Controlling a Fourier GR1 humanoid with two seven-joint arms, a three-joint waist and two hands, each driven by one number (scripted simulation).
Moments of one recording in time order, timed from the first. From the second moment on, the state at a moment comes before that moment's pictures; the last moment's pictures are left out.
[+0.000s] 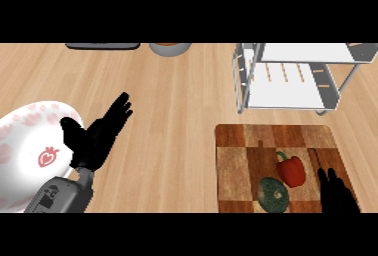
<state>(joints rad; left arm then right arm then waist) -0.20 0.31 -0.30 -1.46 0.35 0.15 0.15 0.52 -0.20 0.44 -2.14 1.27 -0.24 0.65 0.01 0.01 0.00</state>
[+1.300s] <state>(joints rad) -0.19 0.22 -0.15 -1.47 0.24 0.04 0.22 0.36 -0.12 0.37 -1.84 1.31 -0.35 0.69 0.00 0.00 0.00</state>
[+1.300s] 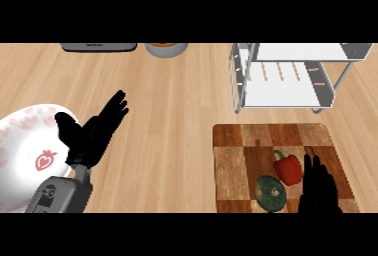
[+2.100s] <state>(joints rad) -0.16 0.15 -0.11 -1.50 0.16 0.01 0.23 0.19 -0.12 0.20 -1.60 1.11 -0.40 0.55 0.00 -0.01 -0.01</state>
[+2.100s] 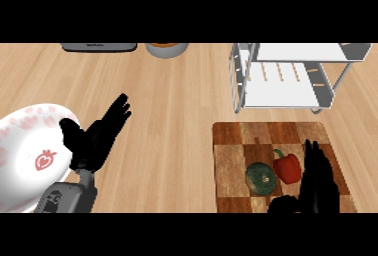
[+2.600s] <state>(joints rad) -0.15 0.15 -0.09 -1.52 0.16 -0.03 0.24 0.16 -0.12 0.19 -1.49 1.05 -0.39 0.44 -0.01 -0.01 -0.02</state>
